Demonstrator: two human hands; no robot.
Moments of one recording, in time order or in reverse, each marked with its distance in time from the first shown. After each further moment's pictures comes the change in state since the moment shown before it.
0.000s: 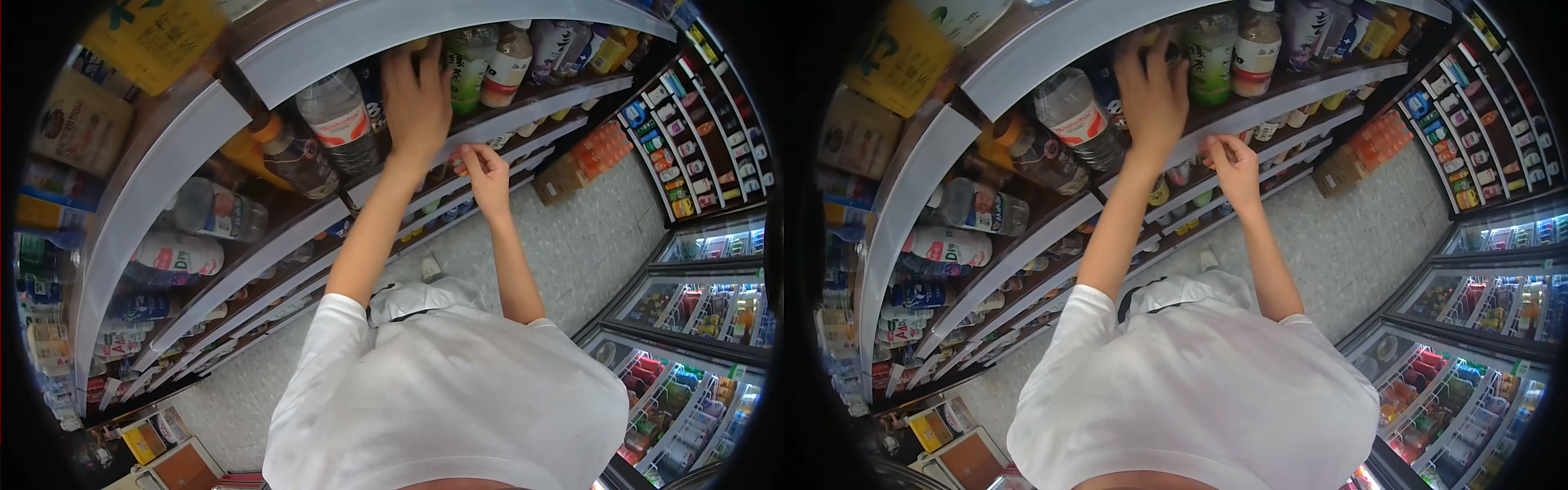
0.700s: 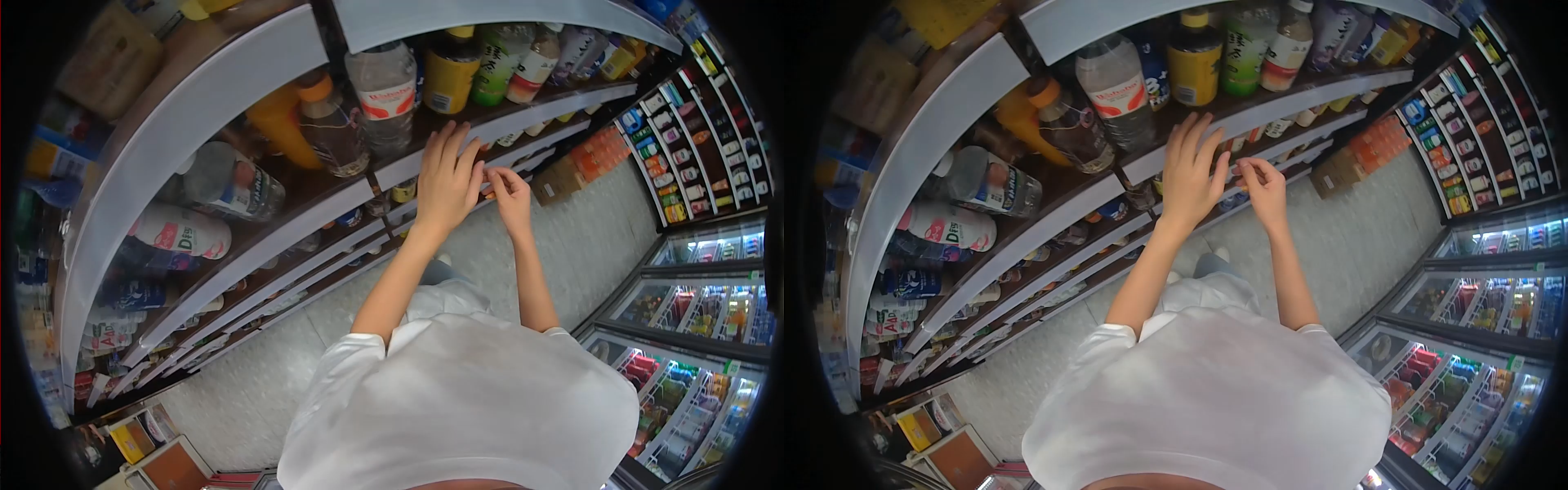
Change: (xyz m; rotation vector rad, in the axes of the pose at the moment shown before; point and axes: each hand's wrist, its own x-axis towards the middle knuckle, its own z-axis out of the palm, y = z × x) left_hand -0.106 0.018 -0.060 -0.215 -0.379 -0.129; right_hand -0.041 0.025 -0.022 -0.162 0.007 0.087
